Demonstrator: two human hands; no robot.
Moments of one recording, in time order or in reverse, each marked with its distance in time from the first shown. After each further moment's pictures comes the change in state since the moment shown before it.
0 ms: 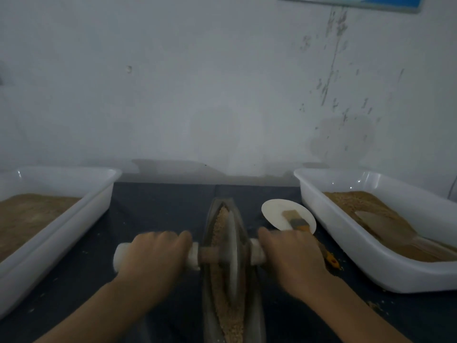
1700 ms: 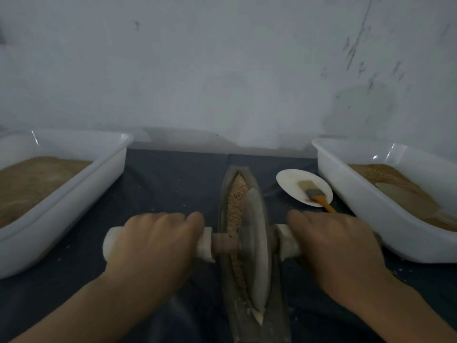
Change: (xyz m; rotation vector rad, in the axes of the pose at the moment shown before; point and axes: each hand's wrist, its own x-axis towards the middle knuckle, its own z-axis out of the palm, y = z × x) left_hand -0.052 -0.001 -0.019 -0.006 0.124 0.111; right_hand -0.051 -0.012 -0.027 -0.018 0.327 -0.120
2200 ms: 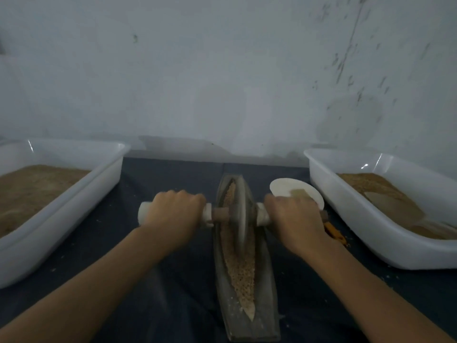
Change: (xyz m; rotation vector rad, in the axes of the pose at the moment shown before) left_hand 0.074 -0.013 0.041 0.038 -0.129 -0.148; right_hand 0.051 0.017 0.053 -0.085 -0.162 0.087
